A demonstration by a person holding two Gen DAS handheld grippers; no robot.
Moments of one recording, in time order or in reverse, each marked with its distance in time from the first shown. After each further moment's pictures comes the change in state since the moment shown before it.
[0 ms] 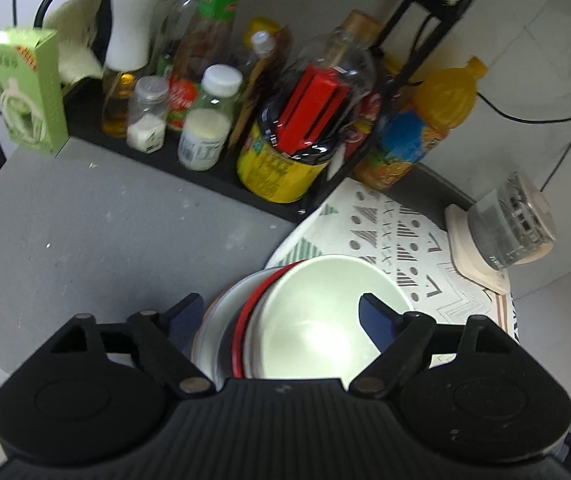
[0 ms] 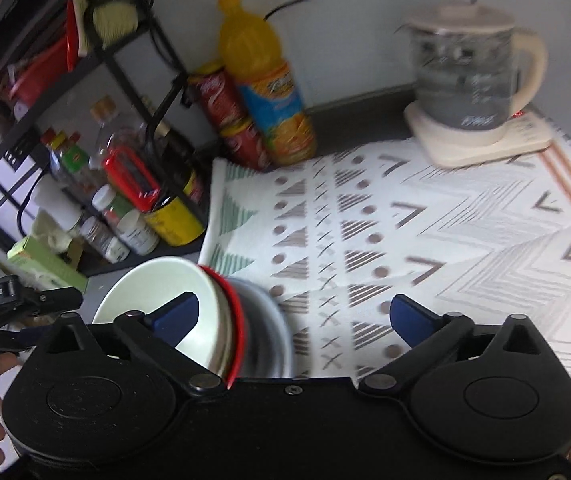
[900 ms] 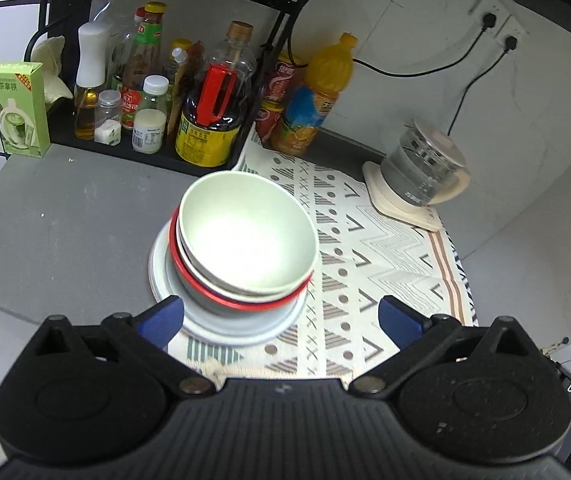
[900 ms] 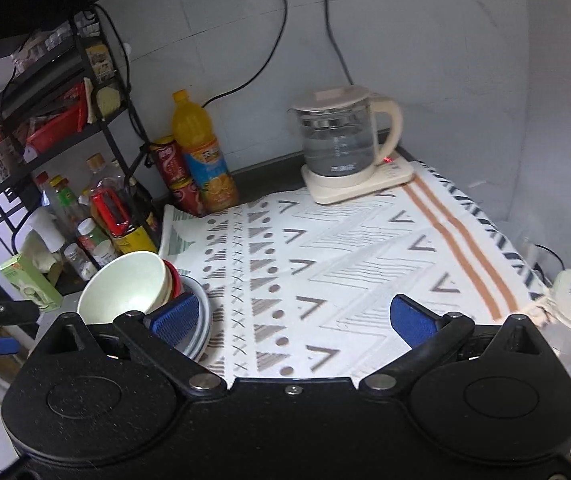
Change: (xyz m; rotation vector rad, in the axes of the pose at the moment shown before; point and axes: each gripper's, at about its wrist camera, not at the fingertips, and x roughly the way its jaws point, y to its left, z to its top) left arm -0.115 -0.049 -0.114 0.157 -0.055 -0.100; right arm -0.165 -0.047 -0.085 0.030 -0.226 -0.169
